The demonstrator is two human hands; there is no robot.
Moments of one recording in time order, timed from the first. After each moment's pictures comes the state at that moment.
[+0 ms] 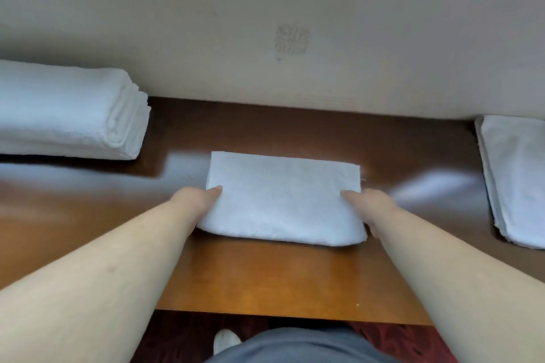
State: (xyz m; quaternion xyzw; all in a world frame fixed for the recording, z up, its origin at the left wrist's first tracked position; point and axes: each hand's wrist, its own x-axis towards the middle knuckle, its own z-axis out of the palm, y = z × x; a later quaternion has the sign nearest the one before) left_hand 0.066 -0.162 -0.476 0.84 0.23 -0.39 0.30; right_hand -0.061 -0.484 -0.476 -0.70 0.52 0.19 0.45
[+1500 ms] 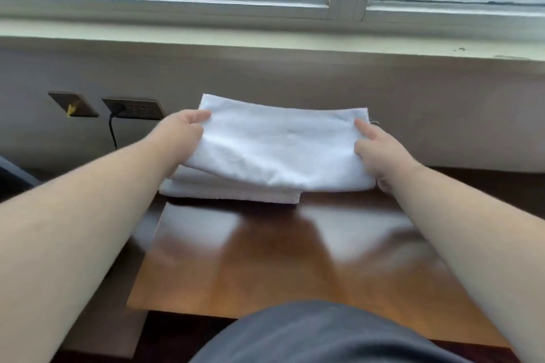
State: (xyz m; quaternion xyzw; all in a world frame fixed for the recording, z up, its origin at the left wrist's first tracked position) left_hand 0.247 0.182 -0.243 0.89 0.04 -0.11 0.44; right_hand 0.120 -0.157 -0.273 -0.79 0.30 -0.04 0.53
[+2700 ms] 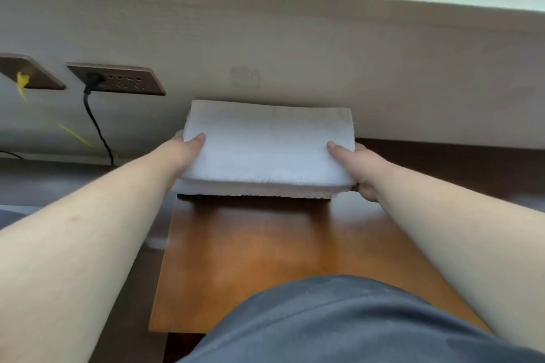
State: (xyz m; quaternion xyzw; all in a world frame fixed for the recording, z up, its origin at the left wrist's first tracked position) left_hand 0.359 0.252 -0.396 0.85 0.17 -0.30 0.40; right_hand 0.217 -0.077 -0.390 -0.66 0.42 0.14 0.61
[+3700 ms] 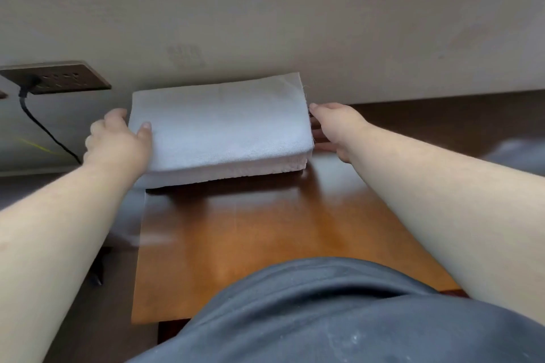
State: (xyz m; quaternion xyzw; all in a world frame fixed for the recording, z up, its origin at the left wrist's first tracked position) left_hand 0.334 0.240 -0.374 0.99 0.07 -0.07 0.14; right_hand 0.204 -0.099 -0.374 -0.66 0.40 0.06 0.63
